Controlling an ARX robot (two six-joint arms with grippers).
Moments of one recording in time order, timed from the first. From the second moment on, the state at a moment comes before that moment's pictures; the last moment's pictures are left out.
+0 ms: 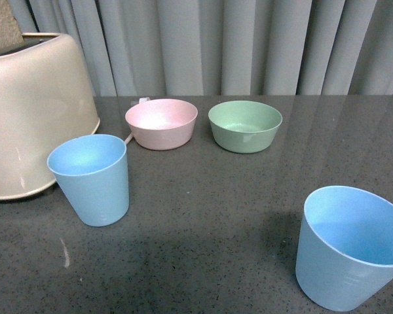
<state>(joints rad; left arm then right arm) 0.00 0.01 0.01 0.00 0.00 0.00 0.00 0.00 0.01 0.00 0.00 0.01</state>
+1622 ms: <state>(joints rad) -0.34 1.46 0.95 -0.28 0.16 0.37 0.00 0.00 0.01 0.00 0.00 0.01</state>
